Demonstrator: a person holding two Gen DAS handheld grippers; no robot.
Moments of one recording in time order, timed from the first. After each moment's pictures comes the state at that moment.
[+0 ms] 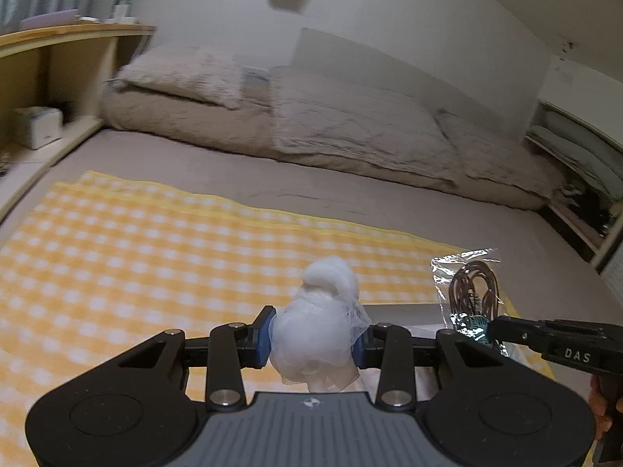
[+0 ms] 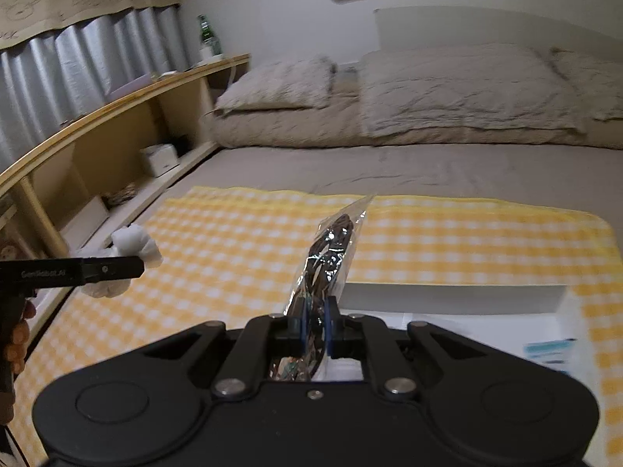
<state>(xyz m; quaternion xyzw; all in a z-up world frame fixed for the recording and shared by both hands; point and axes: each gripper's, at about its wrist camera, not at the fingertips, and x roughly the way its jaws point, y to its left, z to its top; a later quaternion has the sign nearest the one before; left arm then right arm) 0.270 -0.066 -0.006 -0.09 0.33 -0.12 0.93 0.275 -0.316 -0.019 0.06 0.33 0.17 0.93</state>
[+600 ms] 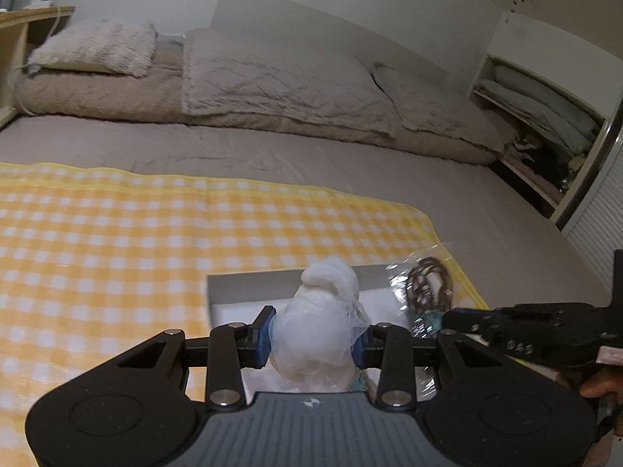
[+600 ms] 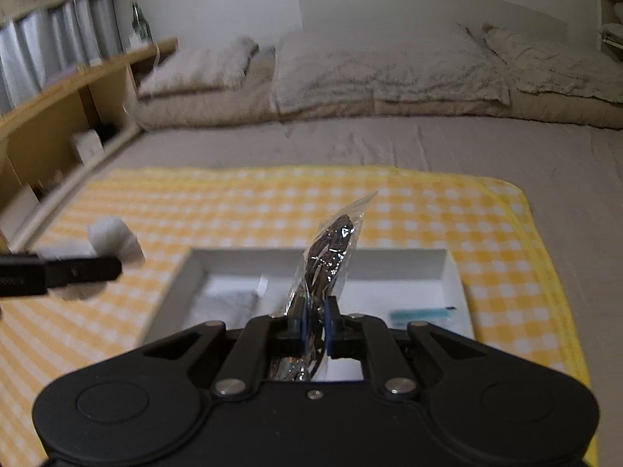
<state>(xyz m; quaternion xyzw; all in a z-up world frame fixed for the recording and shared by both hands) 0.296 -0.179 -0.046 -0.07 0.36 -0.21 0.91 0.282 -0.412 -0.058 0.03 0.37 0.09 0.92</state>
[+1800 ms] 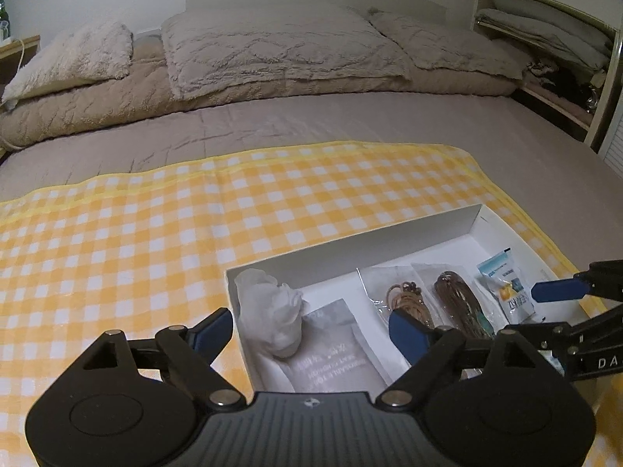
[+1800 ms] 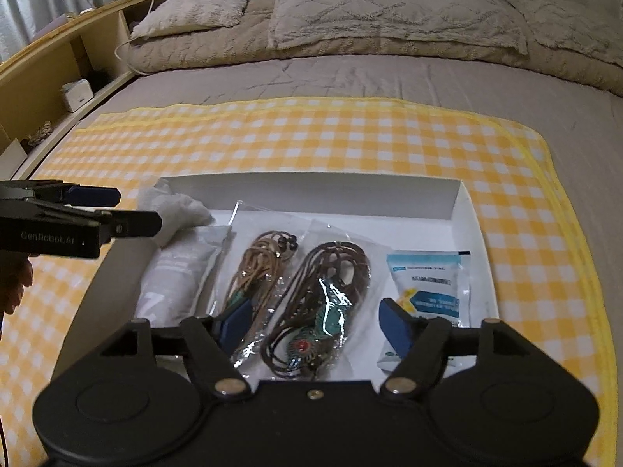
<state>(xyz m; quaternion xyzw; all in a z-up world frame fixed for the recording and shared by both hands) 0.340 -0.198 -0.092 0.05 0.39 -0.18 0.90 0.296 -0.418 -0.108 0.02 0.44 0.10 0.89</state>
